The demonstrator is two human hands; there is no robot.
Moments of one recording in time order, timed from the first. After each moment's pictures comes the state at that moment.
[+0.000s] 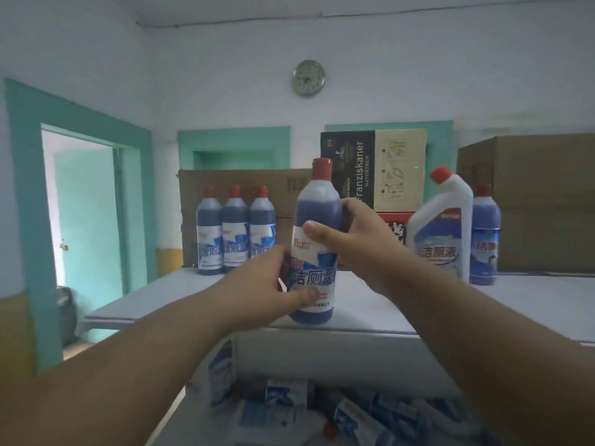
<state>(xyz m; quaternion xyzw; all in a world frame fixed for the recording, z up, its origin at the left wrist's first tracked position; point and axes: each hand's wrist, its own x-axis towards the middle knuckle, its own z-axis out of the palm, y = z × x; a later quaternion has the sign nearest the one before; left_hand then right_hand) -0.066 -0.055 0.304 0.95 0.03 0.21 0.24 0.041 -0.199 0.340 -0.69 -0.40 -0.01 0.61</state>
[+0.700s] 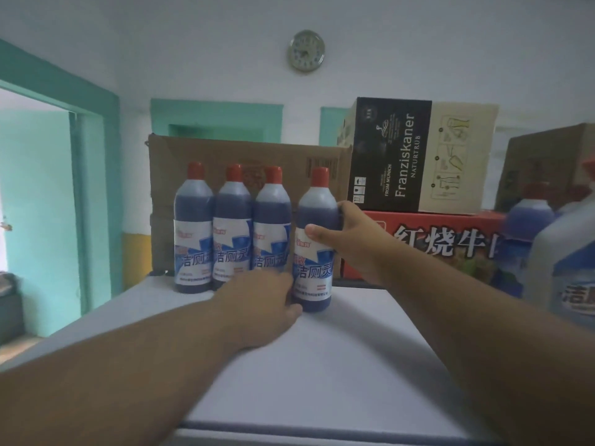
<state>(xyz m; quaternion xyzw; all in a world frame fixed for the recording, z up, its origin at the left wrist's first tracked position) 0.069 0.073 0.276 0.99 0.05 0.16 0.01 0.184 -0.064 0.334 -0.78 -0.33 0.01 0.54</state>
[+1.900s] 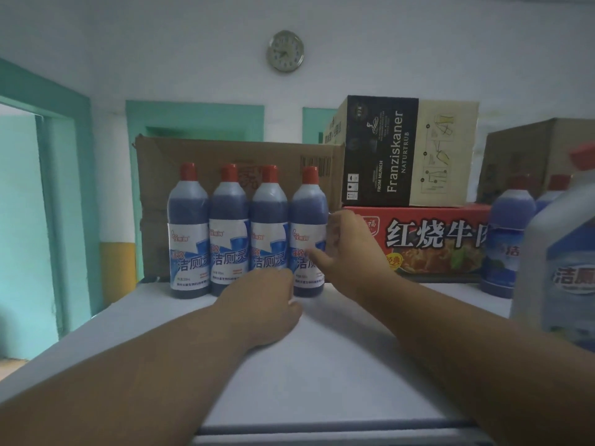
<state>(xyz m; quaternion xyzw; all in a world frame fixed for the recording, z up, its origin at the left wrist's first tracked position) 0.073 0.079 0.271 0.98 0.04 0.19 0.06 0.173 -0.059 0.294 -0.83 -0.31 -0.25 0.39</state>
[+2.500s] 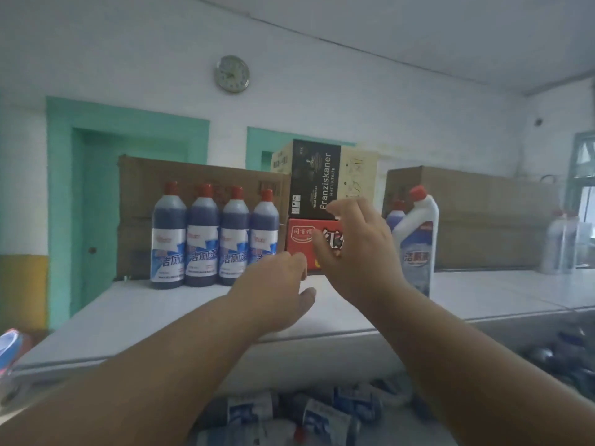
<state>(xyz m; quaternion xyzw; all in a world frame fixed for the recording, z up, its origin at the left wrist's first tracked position) -0.021 0.006 0.294 0.95 -0.11 0.27 0.09 -0.012 -0.136 0.322 -0.78 -0.25 -0.52 0.25</state>
